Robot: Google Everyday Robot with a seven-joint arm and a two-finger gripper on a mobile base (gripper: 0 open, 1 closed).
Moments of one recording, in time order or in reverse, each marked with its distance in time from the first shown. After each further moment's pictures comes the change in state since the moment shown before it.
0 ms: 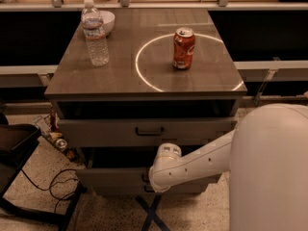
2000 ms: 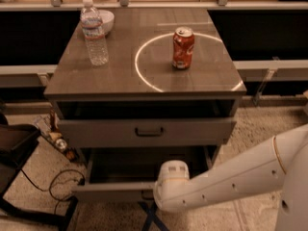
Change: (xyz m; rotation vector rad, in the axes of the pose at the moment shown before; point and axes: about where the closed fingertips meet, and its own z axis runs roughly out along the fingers) arm -0.017 0.058 -0.051 0.050 0.012 0.047
